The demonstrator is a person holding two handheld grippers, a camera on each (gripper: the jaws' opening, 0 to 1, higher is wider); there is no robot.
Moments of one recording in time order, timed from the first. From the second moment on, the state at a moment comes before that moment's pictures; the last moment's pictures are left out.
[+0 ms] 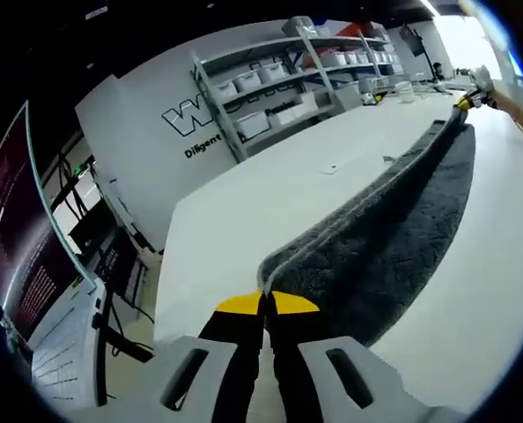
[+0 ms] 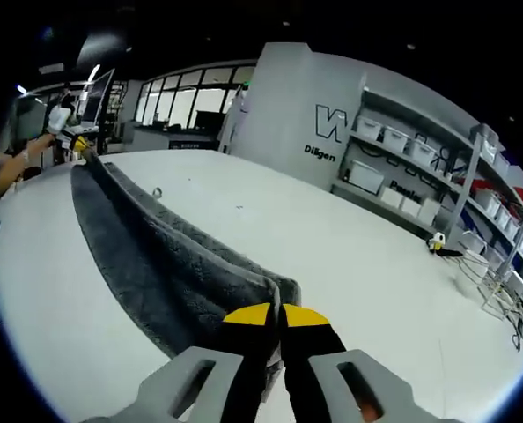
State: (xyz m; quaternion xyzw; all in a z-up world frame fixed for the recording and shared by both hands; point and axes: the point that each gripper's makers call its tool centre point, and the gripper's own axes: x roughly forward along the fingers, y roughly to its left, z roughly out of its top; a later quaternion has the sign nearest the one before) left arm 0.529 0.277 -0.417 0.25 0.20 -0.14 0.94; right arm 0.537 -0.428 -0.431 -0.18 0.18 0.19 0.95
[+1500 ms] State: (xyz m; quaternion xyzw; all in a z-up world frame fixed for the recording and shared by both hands) left arm 0.454 0.273 -0.412 0.24 0.18 -0.17 0.94; right arm 0.468 -0.429 -0.418 -0.17 0.17 0.21 0.95
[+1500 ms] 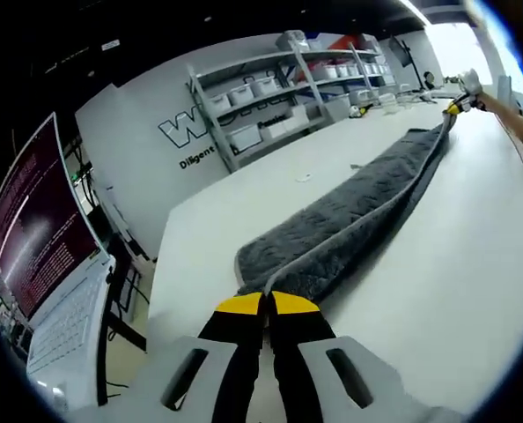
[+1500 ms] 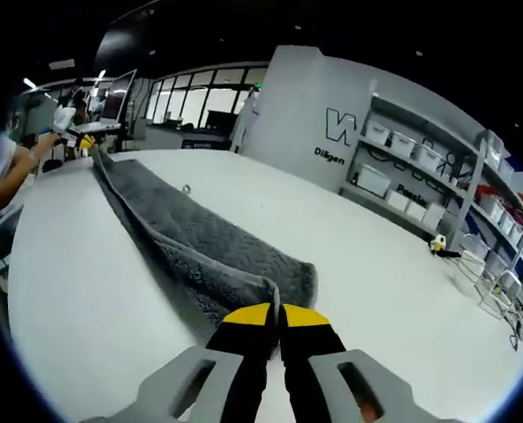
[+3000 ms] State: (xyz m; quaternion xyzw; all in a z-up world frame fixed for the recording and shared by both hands) left arm 0.362 0.262 -0.424 0.18 0.17 -0.21 0.94; right arm 0.390 -0.444 -0.451 -0.15 0.20 0.26 0.93
